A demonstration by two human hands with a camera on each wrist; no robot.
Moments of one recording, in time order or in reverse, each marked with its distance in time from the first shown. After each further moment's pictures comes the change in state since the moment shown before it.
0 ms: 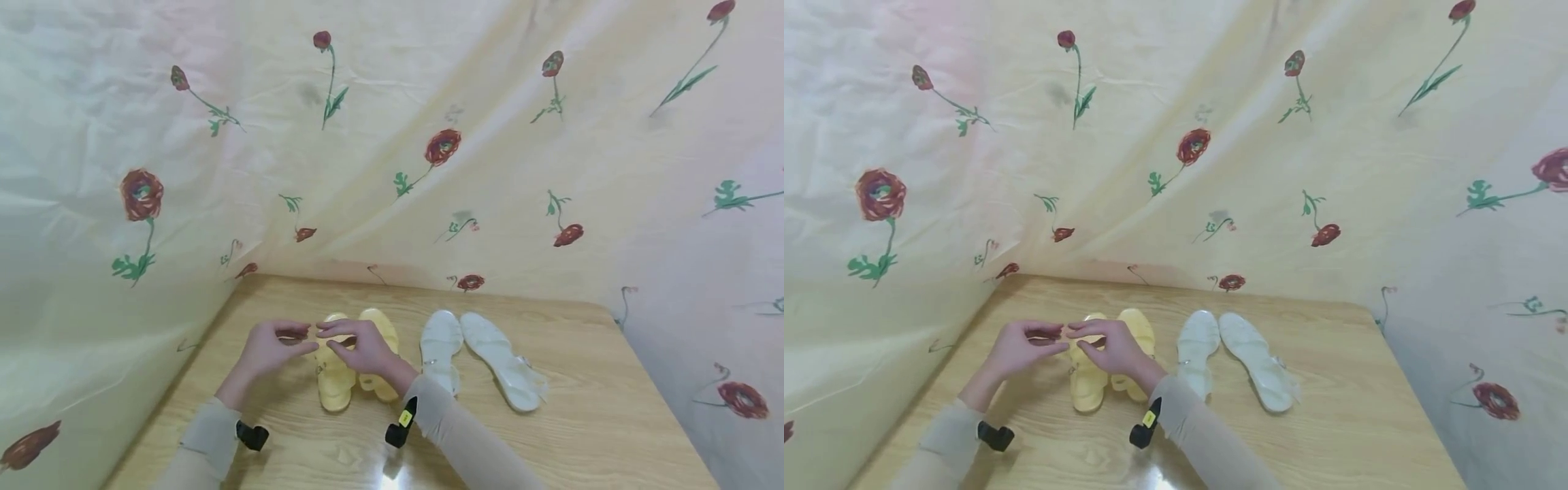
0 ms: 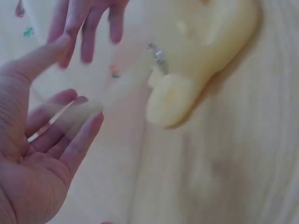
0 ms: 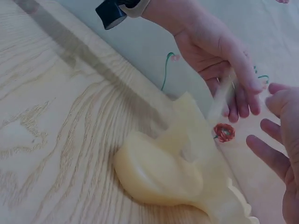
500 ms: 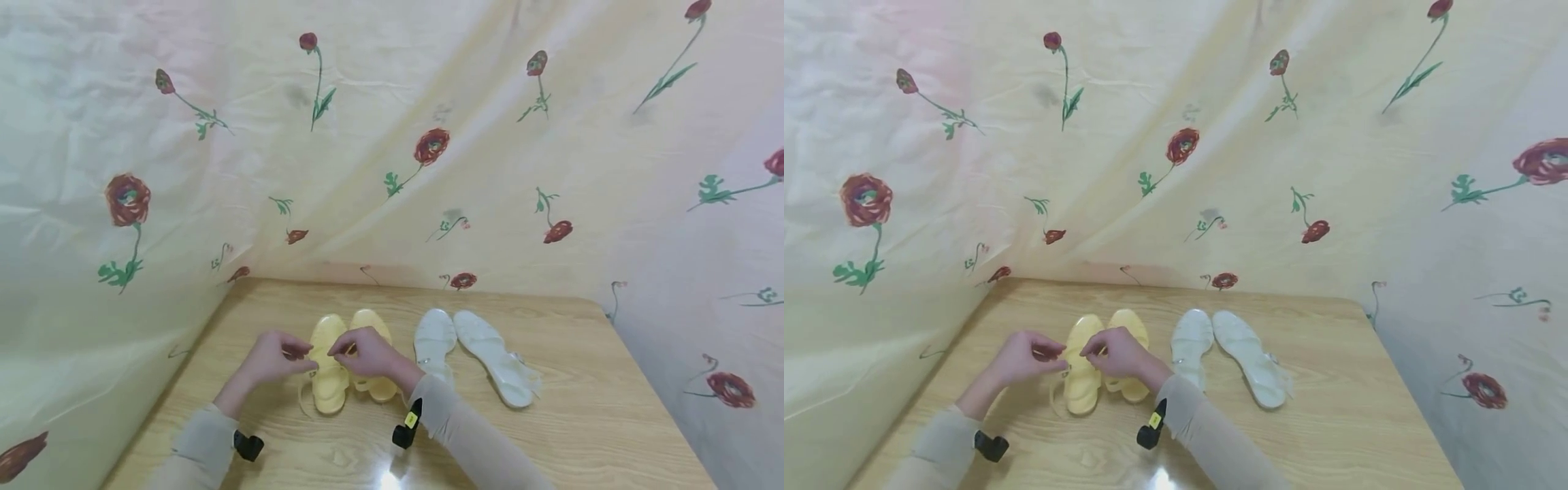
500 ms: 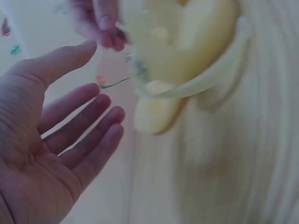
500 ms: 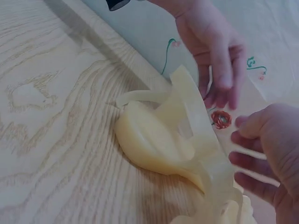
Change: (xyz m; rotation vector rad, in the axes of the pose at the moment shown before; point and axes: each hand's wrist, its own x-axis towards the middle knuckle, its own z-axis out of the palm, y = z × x) left_hand 0.000 -0.001 0.010 0.215 -0.147 0.065; right_hand -0.013 0.006 -0.015 -0.191 -0.189 0.144
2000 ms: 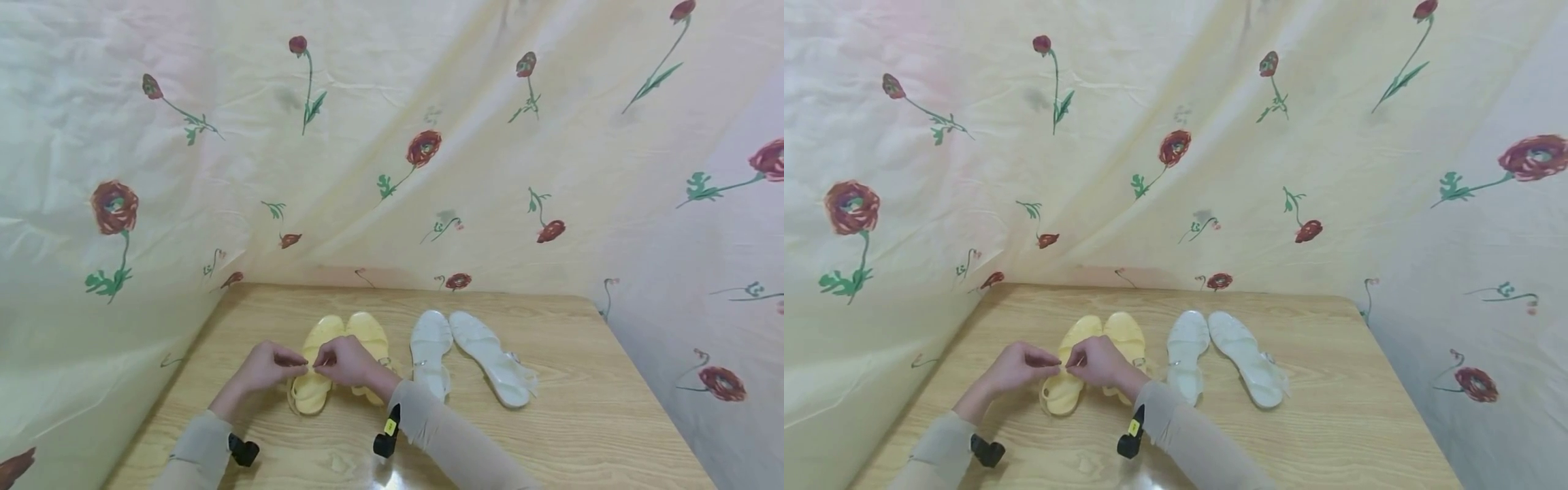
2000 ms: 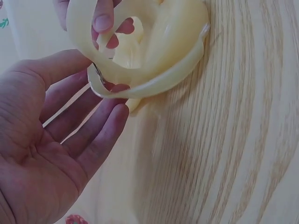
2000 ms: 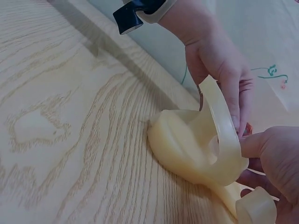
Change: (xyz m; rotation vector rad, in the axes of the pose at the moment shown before) left_hand 0.004 -0.027 0.007 -0.023 -0.089 -0.048; right_hand 0.014 -0.014 0.026 -0.061 -0.003 0.150
